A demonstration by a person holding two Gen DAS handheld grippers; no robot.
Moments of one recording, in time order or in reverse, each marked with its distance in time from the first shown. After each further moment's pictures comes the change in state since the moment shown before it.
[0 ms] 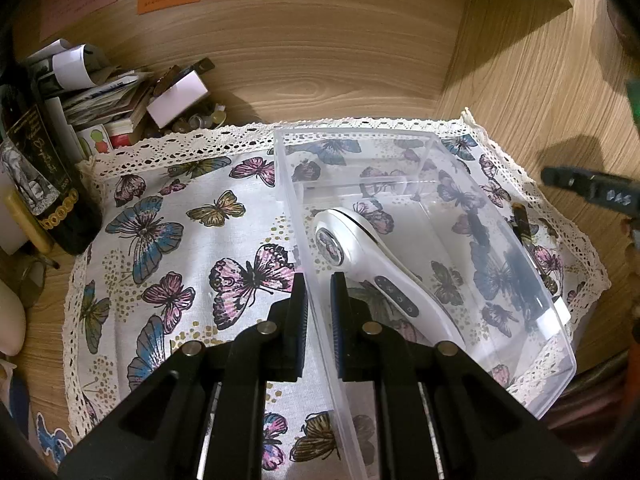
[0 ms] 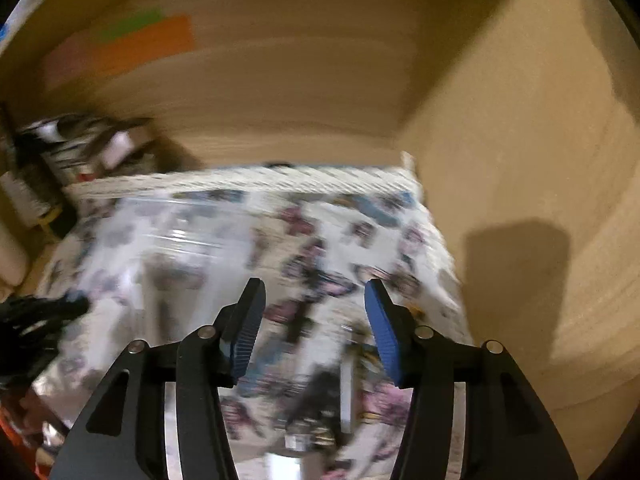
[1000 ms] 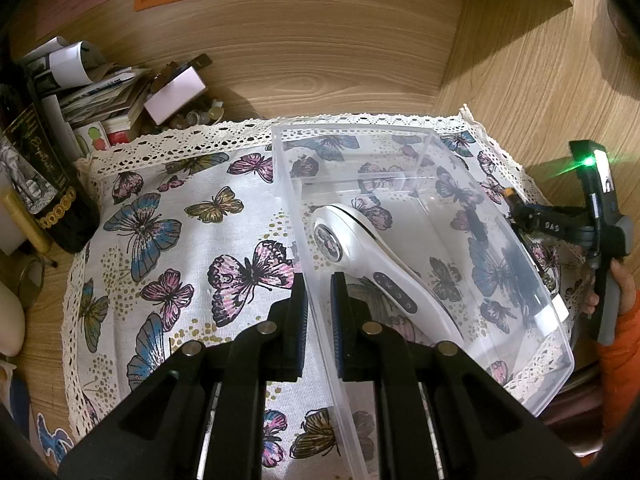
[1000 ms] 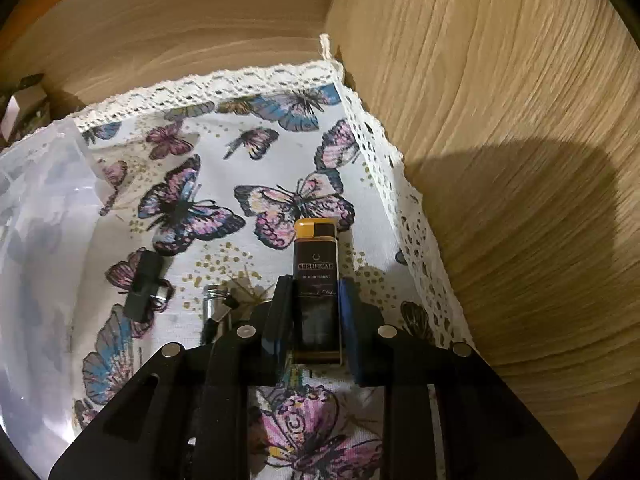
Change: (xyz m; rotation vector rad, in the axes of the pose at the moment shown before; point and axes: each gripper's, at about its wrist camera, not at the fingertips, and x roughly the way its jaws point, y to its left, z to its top) left arm 0.000 0.000 0.000 0.000 0.014 -0.008; right arm 0.073 -0.051 -0.036 0.059 0.129 -0.118
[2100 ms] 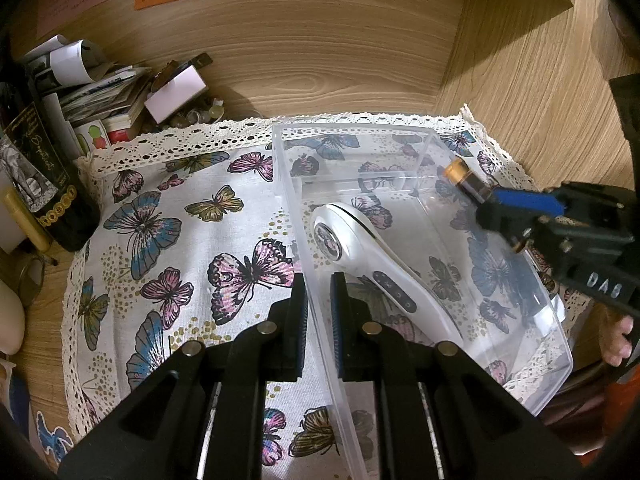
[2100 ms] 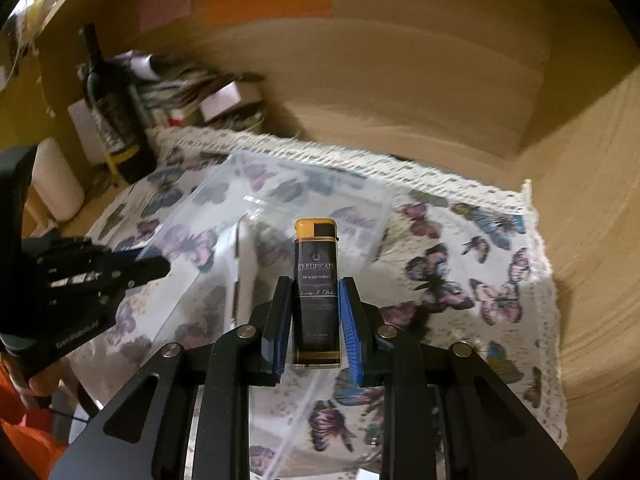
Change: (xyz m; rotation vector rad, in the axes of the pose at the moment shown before) left arm -0.002 0.002 -0.002 -0.003 0.004 -0.005; right arm -0.080 0.136 0.004 -0.346 -0.139 0.386
